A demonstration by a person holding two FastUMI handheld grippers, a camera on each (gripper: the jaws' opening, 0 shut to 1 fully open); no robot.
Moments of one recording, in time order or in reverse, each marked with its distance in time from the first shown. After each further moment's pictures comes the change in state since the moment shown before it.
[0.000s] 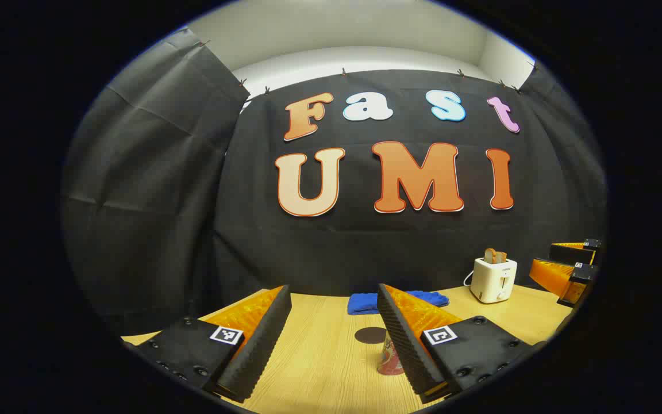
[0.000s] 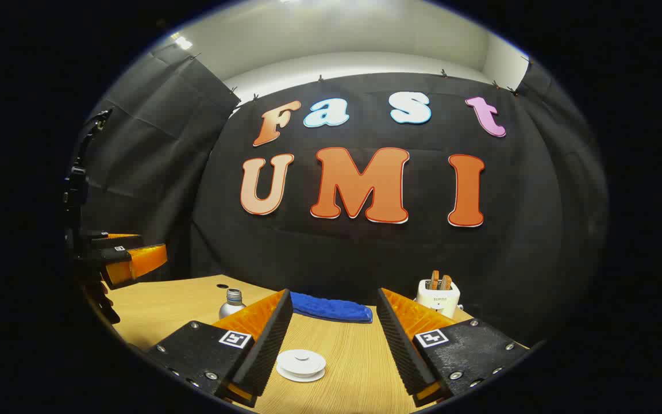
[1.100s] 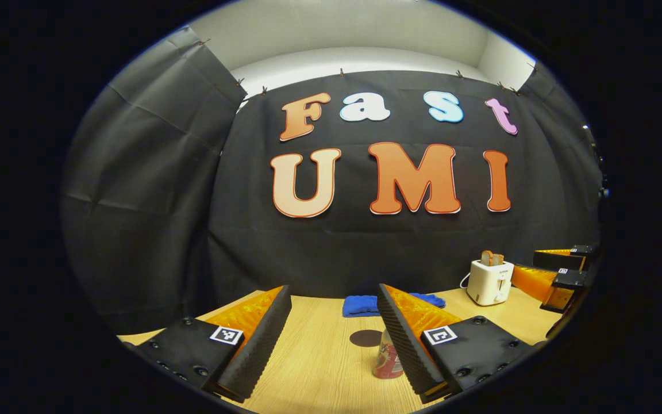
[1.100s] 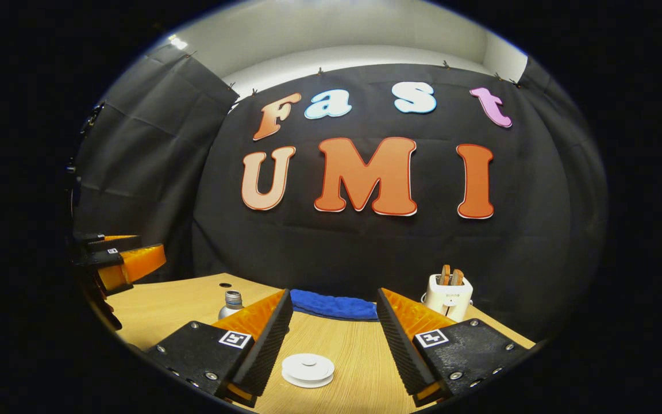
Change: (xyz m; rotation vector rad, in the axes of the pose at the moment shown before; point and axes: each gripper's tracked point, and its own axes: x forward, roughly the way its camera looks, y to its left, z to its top) left arm 0.010 -0.005 -0.003 -0.011 0.000 -0.015; right arm 0.030 0.015 -0.020 0.015 0.058 0.031
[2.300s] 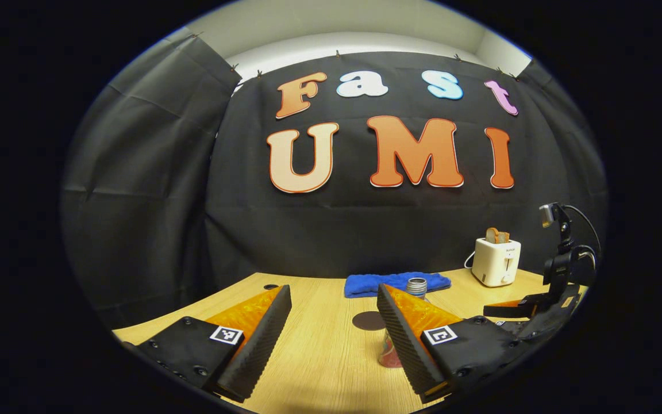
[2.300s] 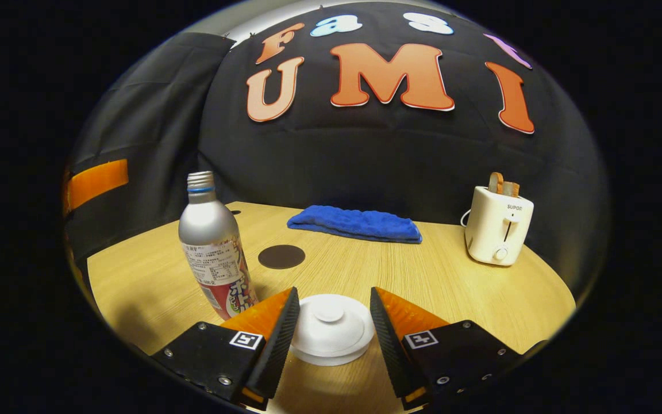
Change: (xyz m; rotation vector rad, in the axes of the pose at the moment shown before) left arm 0.012 -0.002 -0.049 0.020 0.102 -0.004; right arm 0.052 0.039 -0.169 0.037 0.397 0.109
